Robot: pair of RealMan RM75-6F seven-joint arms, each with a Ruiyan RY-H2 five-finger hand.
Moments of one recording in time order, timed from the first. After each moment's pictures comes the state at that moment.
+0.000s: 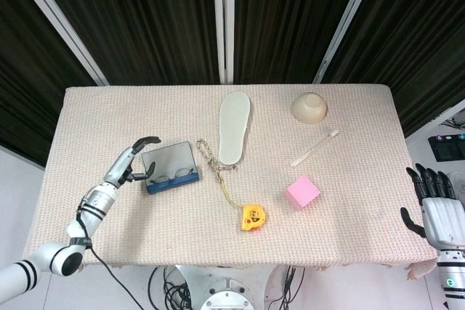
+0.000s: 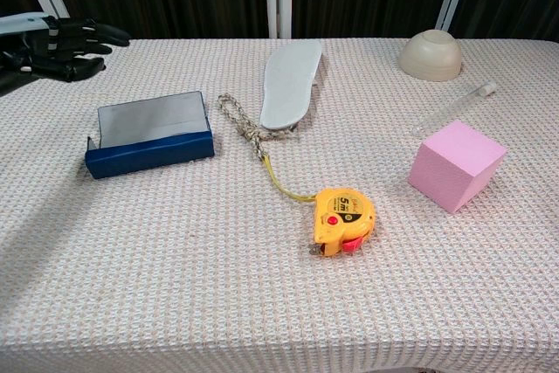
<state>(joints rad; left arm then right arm) -0.54 -1.43 -0.25 -1.39 1.44 0.86 -0.72 0.06 -1.06 0.07 -1.68 -1.44 1.44 -0.09</state>
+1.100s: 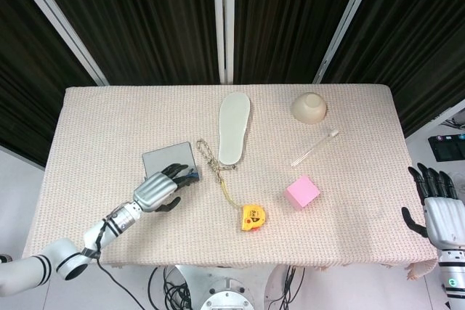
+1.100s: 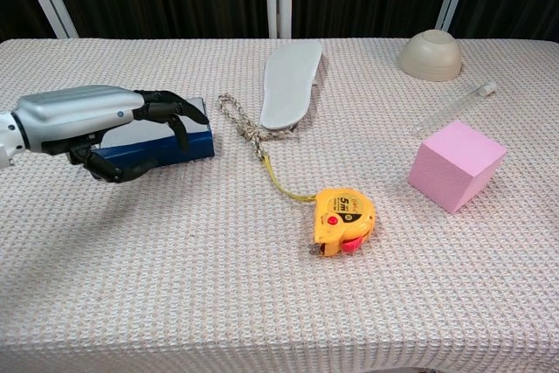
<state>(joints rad) -0.67 -1.52 -0.01 -1.27 1.72 0.98 -0.24 0.06 -1.05 0.07 -1.68 -1.44 1.44 -0.06</state>
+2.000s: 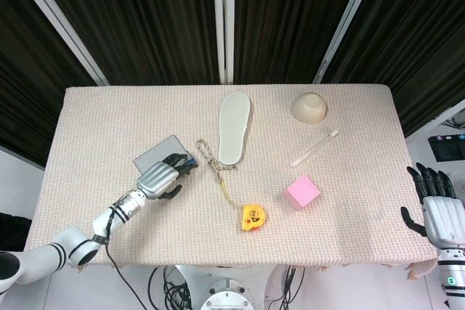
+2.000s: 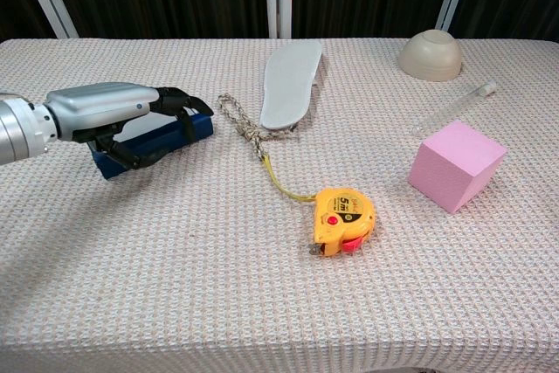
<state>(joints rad) -0.75 -1.61 -0.01 -1.08 1.62 0.94 -0.30 0.07 -1.06 0.07 -1.67 -1.43 1.42 -0.07</state>
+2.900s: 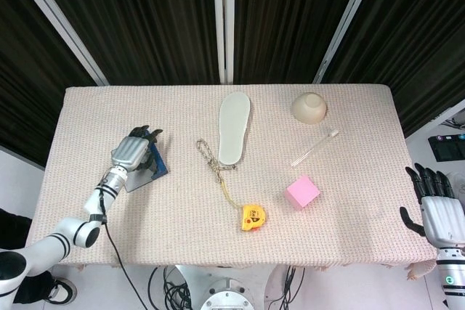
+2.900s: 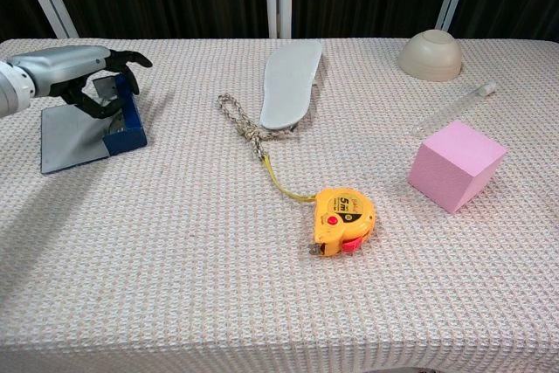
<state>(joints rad) -0.74 -1.65 -0.14 -0.91 1.32 0.82 -0.17 0.08 -1.06 0.07 -1.67 -1.42 1.42 -0.08</state>
